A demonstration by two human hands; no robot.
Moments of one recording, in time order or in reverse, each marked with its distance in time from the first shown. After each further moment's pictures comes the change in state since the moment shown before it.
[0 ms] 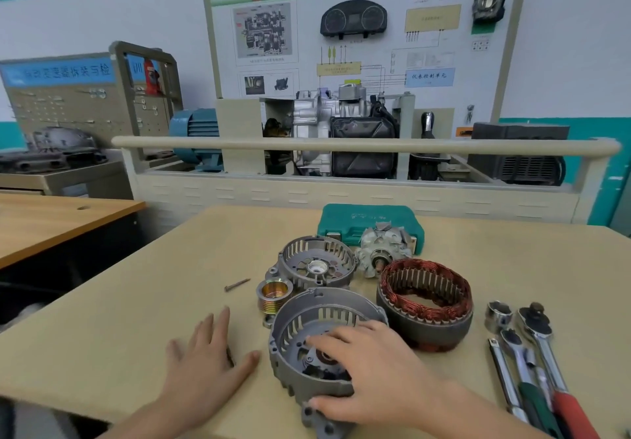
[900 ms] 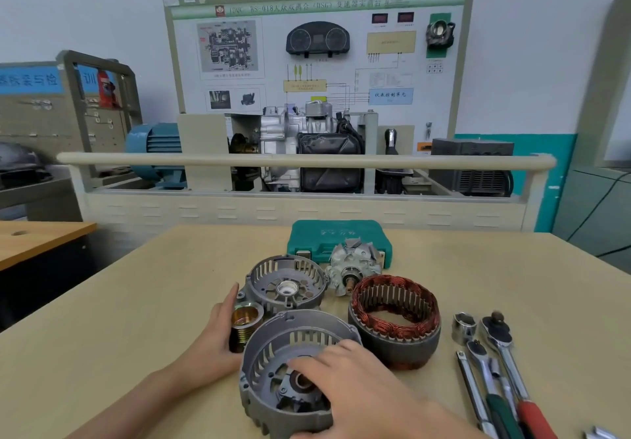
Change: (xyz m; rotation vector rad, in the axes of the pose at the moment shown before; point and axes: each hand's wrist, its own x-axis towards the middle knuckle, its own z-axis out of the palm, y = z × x) left_hand 0.086 0.028 0.000 -0.664 -0.190 0.417; right_hand 0.005 0.014 -0.001 0.011 -0.024 -0.031
